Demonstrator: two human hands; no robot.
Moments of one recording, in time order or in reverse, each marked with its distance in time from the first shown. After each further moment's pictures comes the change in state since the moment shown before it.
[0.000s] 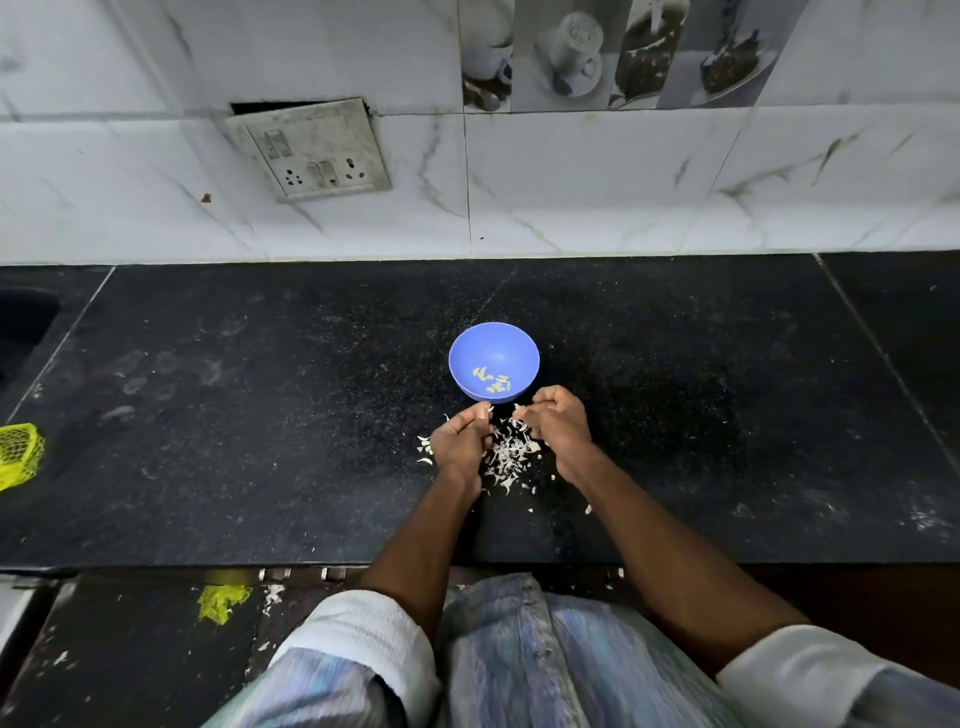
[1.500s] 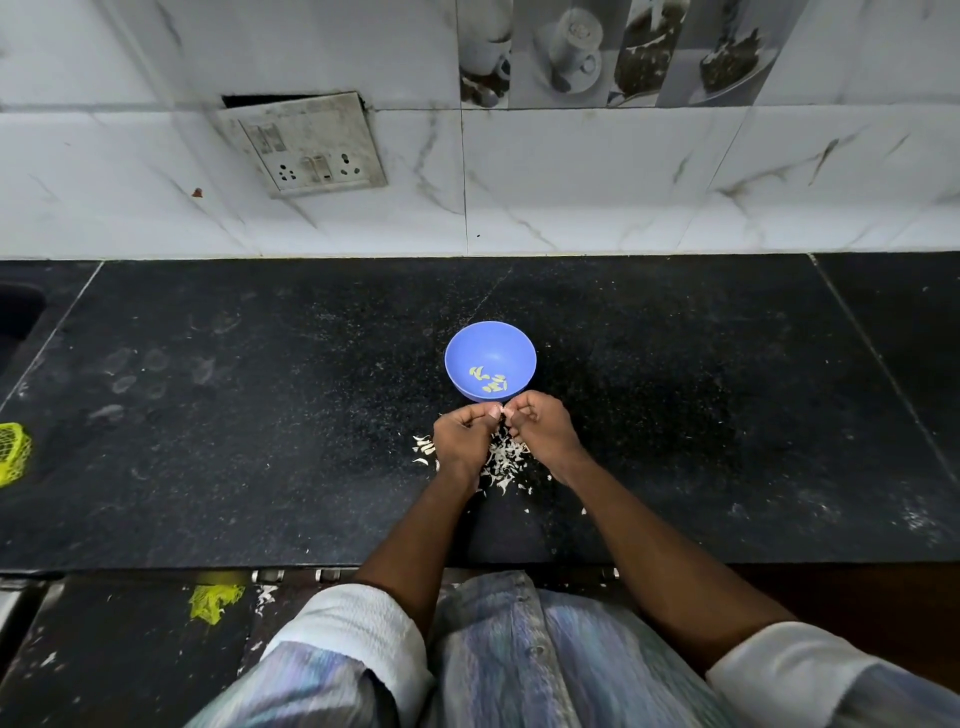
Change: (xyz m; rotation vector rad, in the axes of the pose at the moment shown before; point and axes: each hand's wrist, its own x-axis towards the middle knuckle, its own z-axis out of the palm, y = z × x) left_hand 0.004 0.002 0.000 0.299 -0.083 0.217; right_hand 0.011 0.016 0.007 -0.283 -0.096 -0.196
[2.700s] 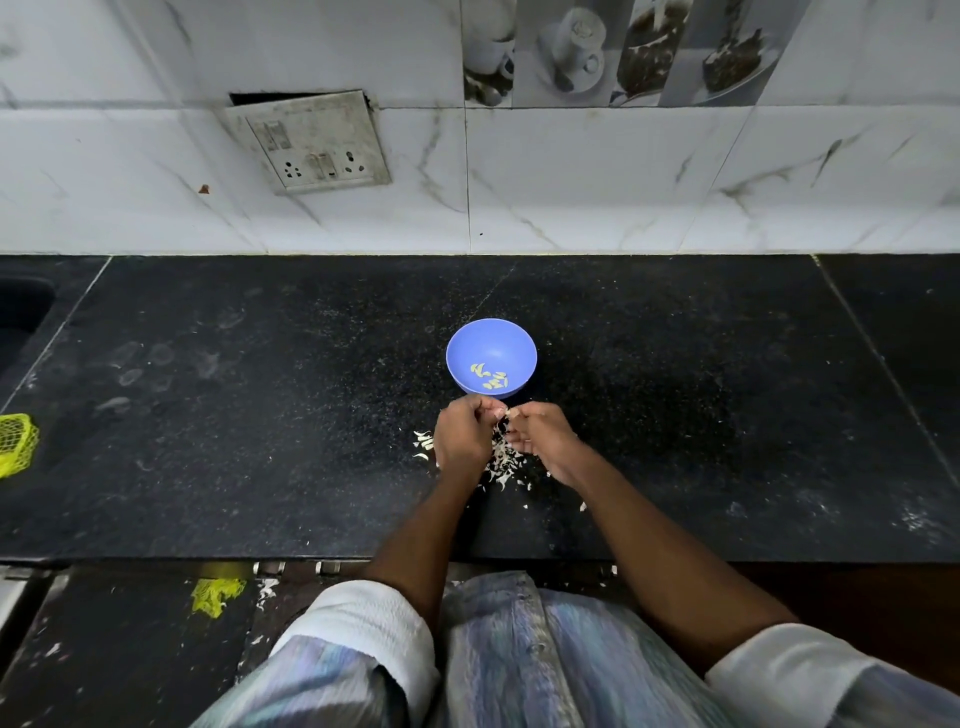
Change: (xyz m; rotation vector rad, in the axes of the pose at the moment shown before) left_hand -0.014 0.019 -0.005 0.545 0.019 0.230; right_hand -0.003 0.001 0.000 0.230 -0.128 0.251
